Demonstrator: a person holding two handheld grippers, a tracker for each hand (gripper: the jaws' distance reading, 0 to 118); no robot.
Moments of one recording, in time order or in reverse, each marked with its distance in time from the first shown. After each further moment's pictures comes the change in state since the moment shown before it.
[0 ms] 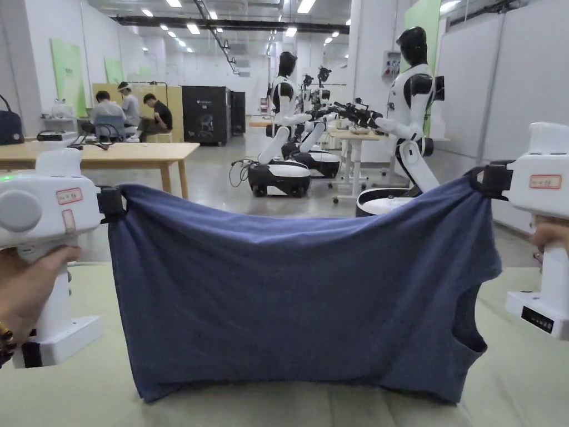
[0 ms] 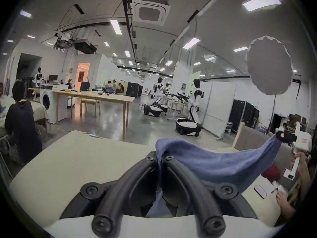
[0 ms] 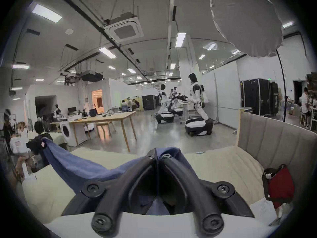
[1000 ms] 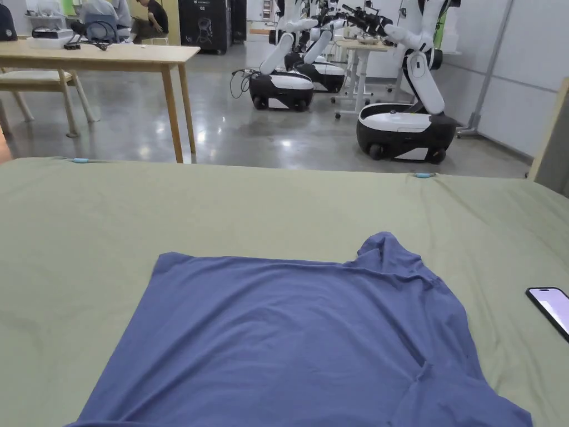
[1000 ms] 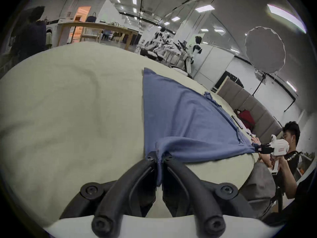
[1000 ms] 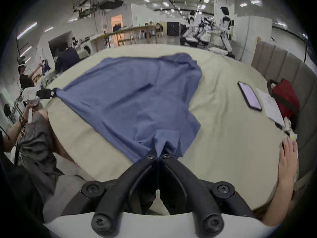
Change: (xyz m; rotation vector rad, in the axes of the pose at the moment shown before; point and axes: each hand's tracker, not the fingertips) left arm -0.075 -0.335 0.275 -0.485 -0.118 0.232; right arm 0.028 -0.317 0.276 -0.775 0.178 0.159
